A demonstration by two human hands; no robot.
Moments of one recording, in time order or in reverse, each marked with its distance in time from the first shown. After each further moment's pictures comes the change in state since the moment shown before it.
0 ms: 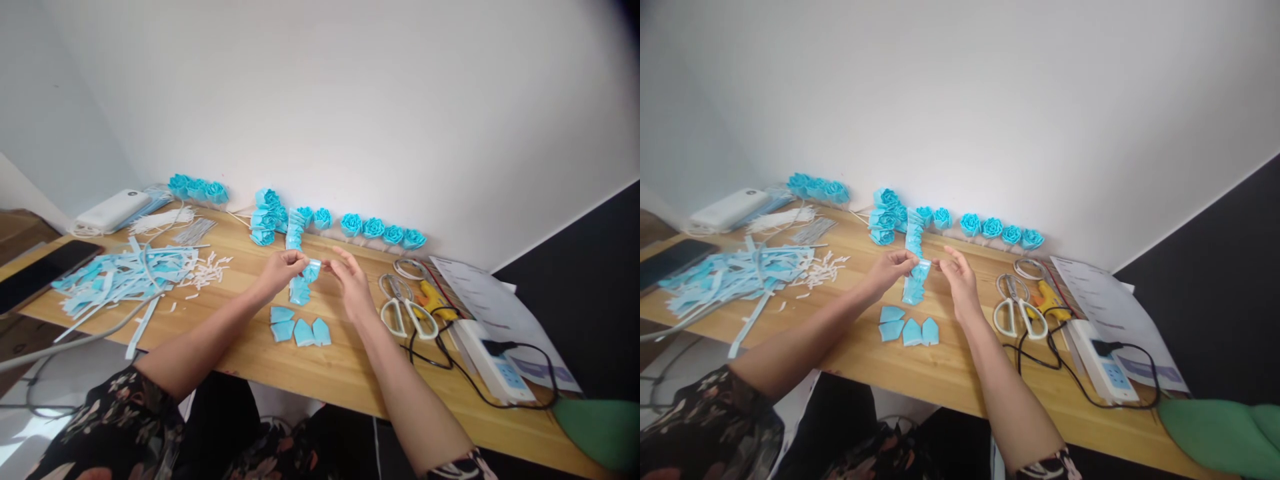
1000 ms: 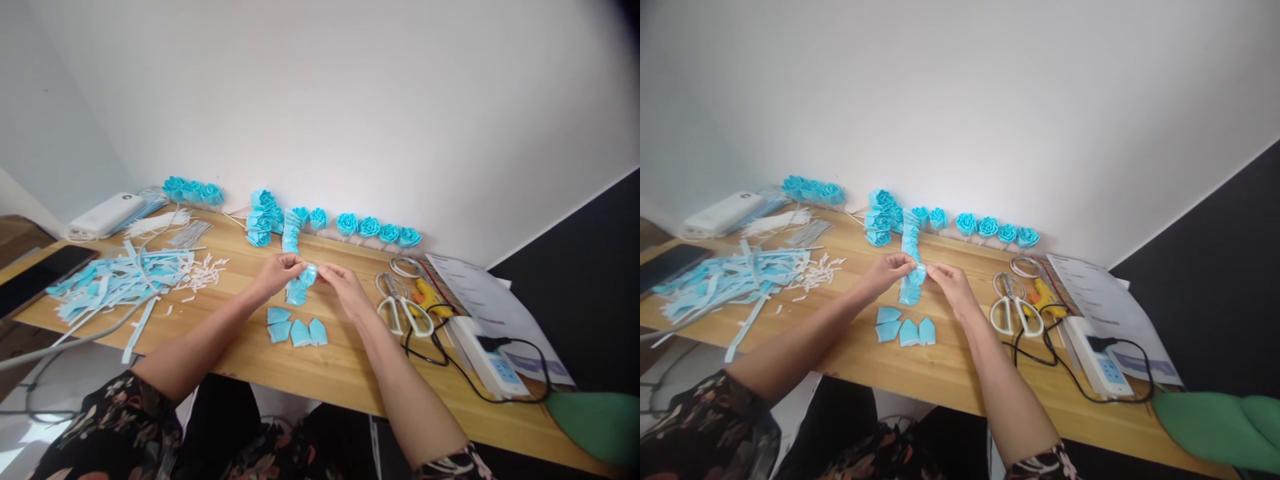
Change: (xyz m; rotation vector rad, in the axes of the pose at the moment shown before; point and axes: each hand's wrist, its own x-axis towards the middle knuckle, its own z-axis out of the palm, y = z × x) left_hand 0.005 -0.008 -0.001 -0.004 -0.087 0.042; right_hand 0.005 0.002 -0.010 -0.125 -0.221 0.107
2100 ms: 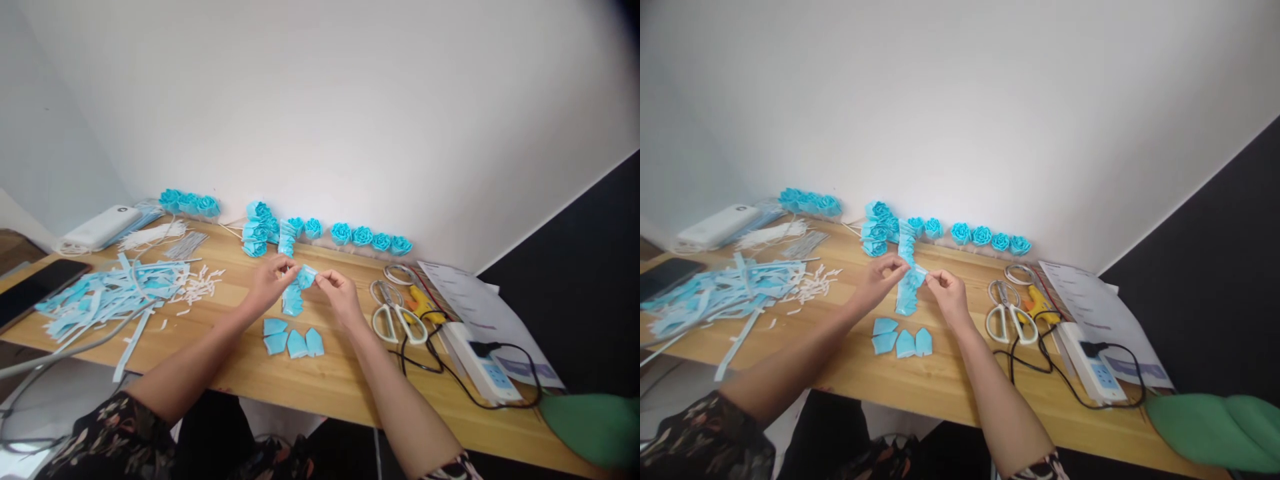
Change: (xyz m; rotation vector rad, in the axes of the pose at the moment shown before) left_hand -0.006 0.015 -0.004 0.331 0.177 0.322; right_hand -0.004 -0.007 0.009 -0.158 0.209 -0.122
